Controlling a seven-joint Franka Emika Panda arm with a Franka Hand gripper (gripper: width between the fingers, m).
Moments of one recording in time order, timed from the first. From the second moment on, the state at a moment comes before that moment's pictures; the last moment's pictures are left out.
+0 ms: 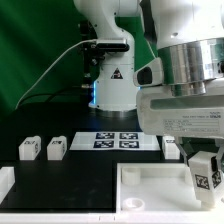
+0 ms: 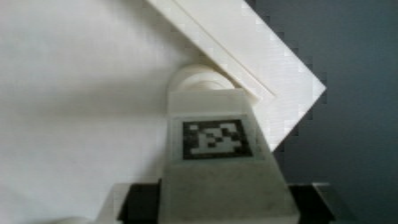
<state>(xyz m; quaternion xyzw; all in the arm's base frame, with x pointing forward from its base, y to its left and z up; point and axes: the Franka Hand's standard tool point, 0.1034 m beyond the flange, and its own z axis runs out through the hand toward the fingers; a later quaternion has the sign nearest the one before) 0.629 0.104 0.085 -0.89 0.44 -0.05 0.10</state>
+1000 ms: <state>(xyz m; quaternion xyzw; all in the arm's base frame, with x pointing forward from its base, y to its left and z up) 0.625 0.112 0.084 -0.90 0.42 -0.05 0.10</state>
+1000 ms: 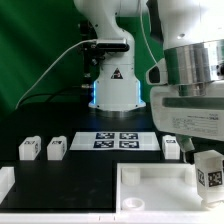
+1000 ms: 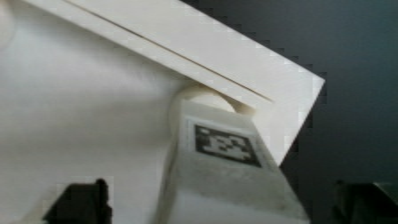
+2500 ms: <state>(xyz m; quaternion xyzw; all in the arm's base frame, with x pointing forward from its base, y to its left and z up) 0.631 0.106 0.087 -0.88 0.47 -0.04 0.10</state>
